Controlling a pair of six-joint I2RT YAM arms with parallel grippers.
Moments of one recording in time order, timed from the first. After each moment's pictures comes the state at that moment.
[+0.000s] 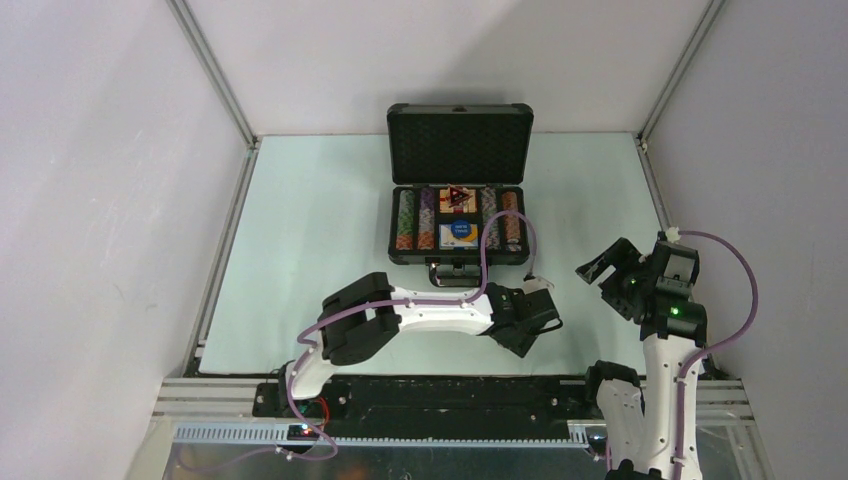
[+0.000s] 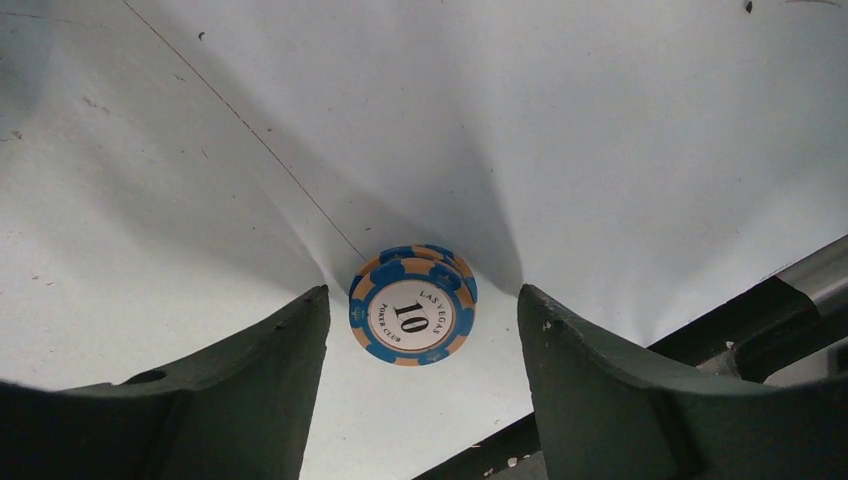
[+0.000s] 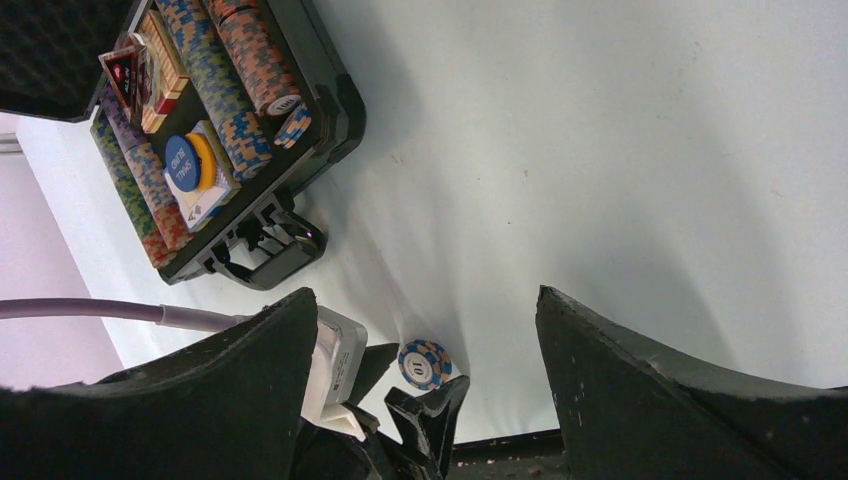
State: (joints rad) left arm -1.32 2.12 1.58 -0.64 -0.23 -0.61; right arm -0.26 0.66 0.76 -0.89 -0.28 0.57
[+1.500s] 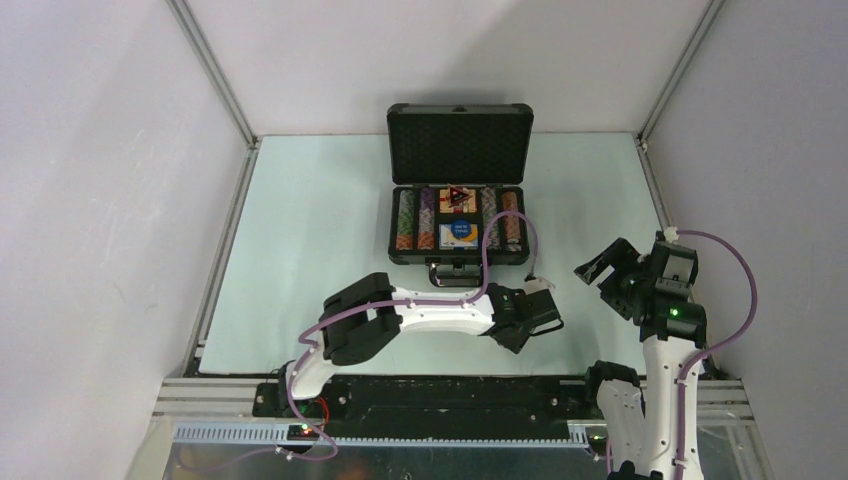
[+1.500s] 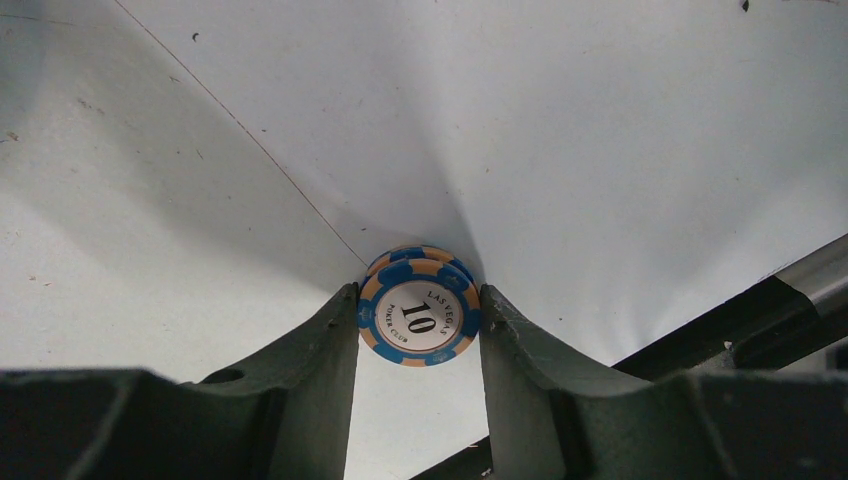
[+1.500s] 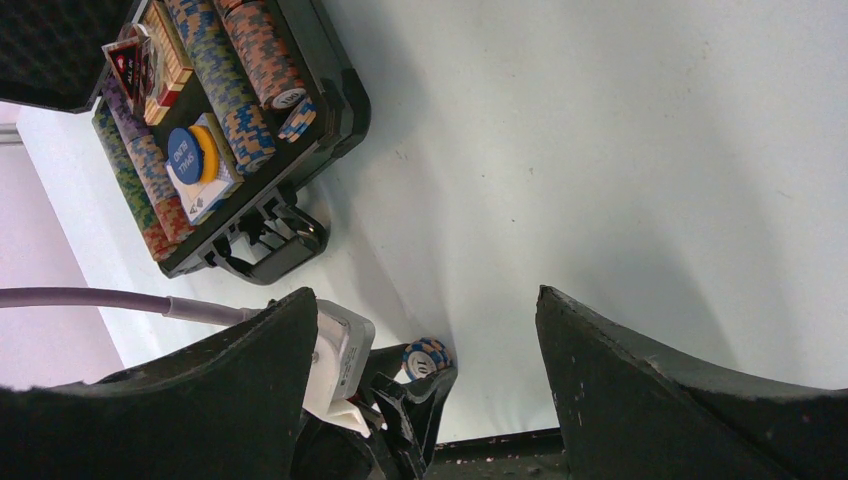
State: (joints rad) left arm -1.32 2.13 1.59 -0.65 -0.23 -0.61; right arm -0.25 0.66 0.76 -0.89 -0.28 0.57
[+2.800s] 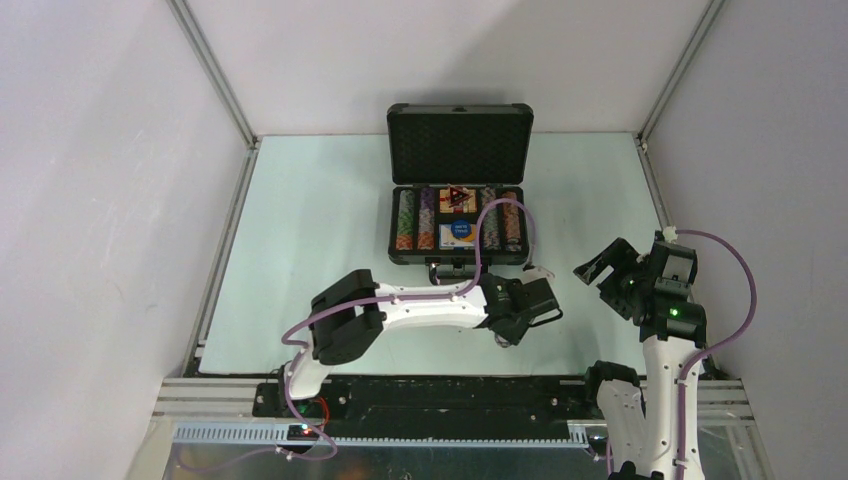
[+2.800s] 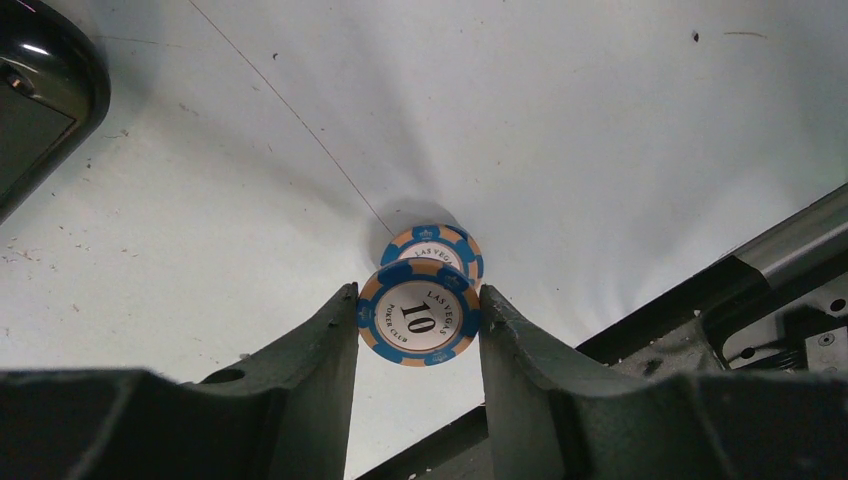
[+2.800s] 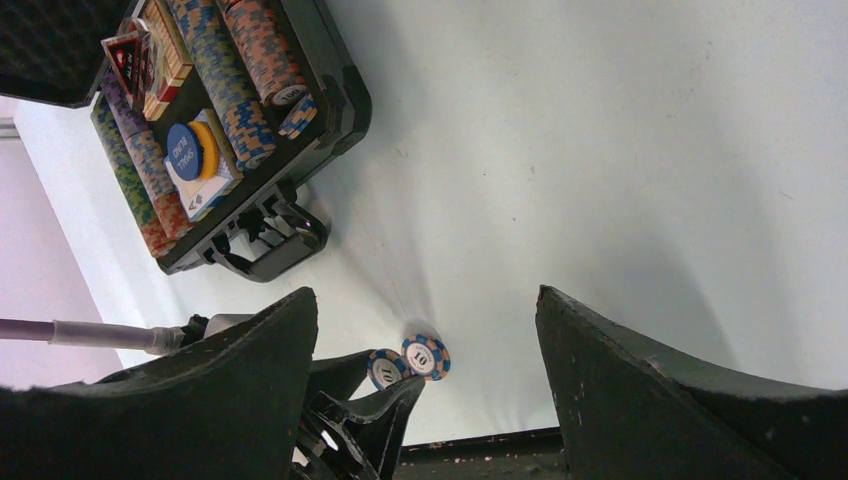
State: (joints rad) left arm -1.31 2.06 1.61 -0.70 -0.25 -0.59; right arm -0.24 0.66 0.76 -0.89 -0.28 0.56
